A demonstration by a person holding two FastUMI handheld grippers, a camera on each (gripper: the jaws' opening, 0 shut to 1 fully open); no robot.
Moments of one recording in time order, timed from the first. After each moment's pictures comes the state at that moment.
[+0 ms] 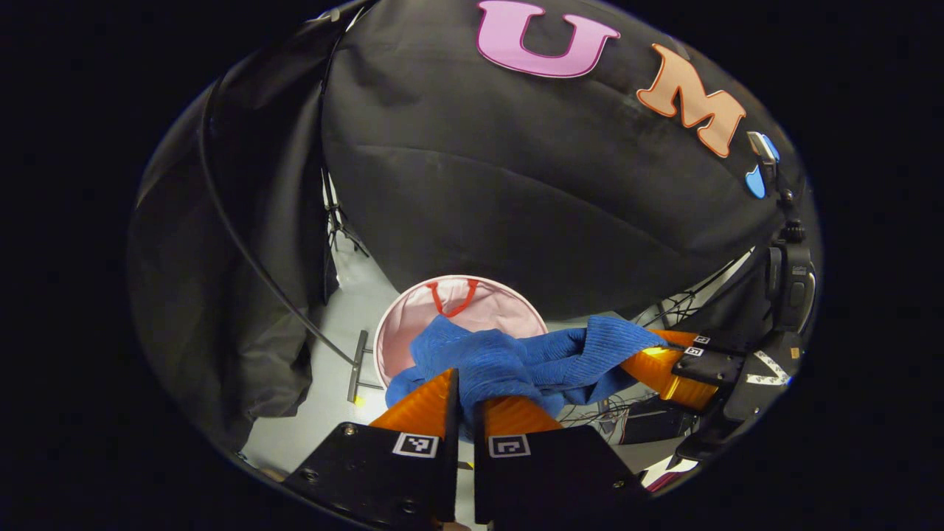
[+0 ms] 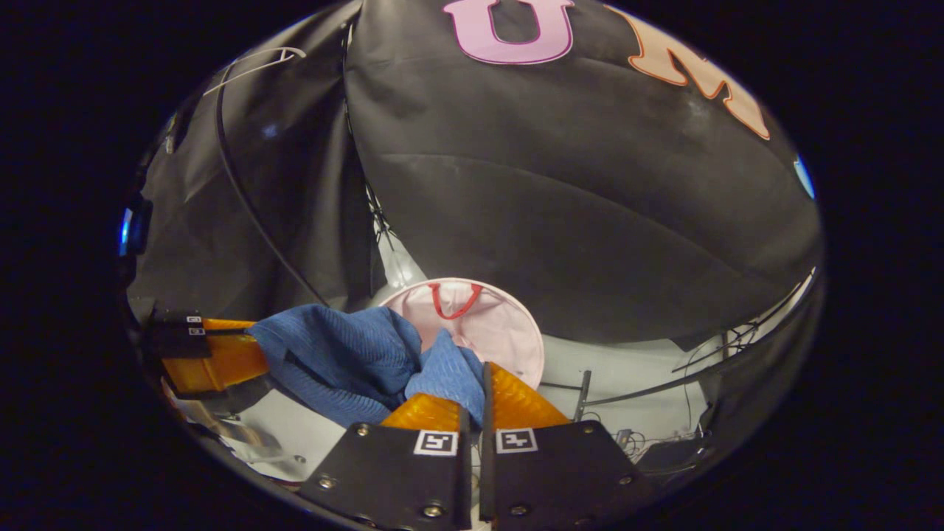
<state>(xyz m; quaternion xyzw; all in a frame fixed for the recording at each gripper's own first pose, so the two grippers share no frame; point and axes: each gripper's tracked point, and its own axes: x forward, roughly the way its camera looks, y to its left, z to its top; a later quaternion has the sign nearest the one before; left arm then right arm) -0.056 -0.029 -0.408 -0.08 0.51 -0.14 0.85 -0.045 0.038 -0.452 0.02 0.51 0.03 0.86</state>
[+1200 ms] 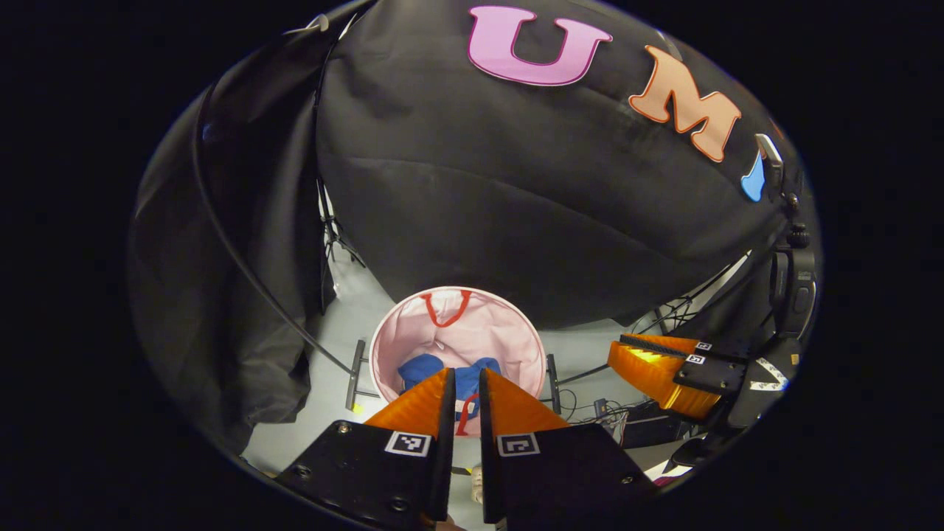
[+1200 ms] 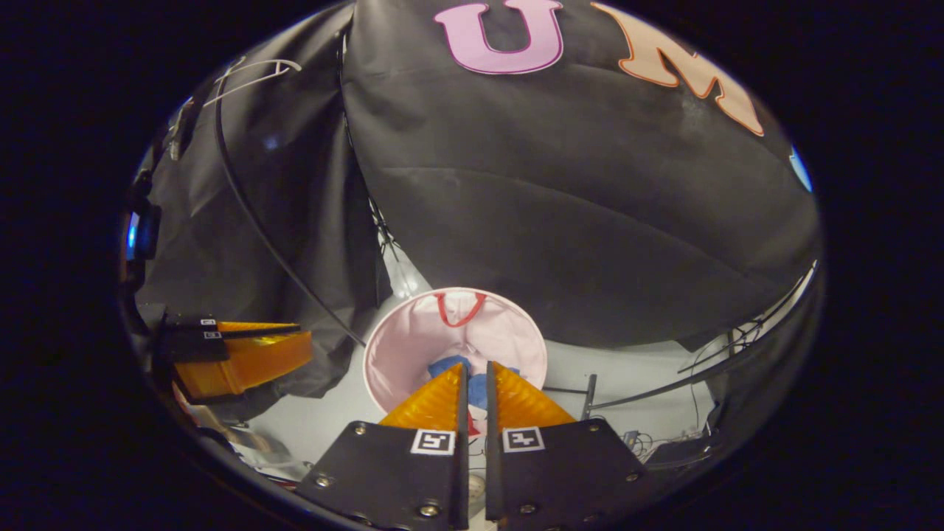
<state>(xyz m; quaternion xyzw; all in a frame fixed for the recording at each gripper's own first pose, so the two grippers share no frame) -0.044 -0.040 -0.388 -0.08 0.48 -0.15 0.86 -0.034 0.035 -0.429 0.04 0.49 0.03 0.87</state>
